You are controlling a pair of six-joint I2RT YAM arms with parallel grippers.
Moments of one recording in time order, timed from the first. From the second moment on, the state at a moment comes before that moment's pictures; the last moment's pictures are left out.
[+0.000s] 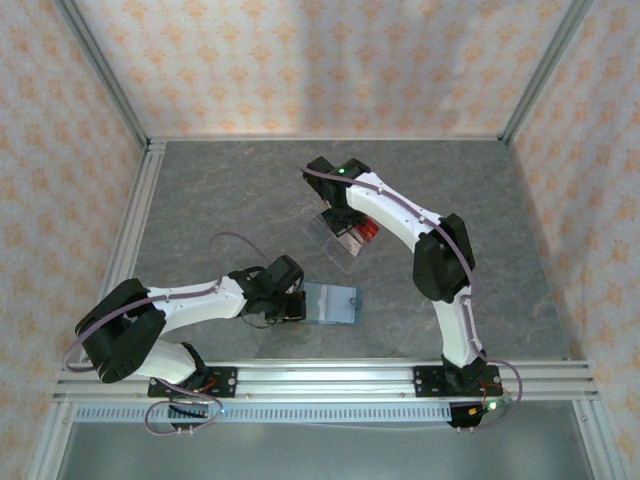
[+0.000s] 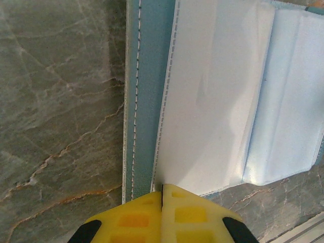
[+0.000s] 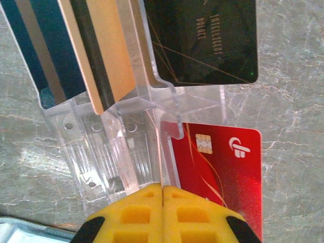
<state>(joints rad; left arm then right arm) -0.79 1.41 0.63 -0.36 0.22 -0.91 0.69 2.10 1.93 -1.28 0.29 0.13</state>
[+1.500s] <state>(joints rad) -0.77 1.46 0.90 -0.55 0.26 -0.78 0.75 1.92 2.02 -1.43 0.26 0.27</state>
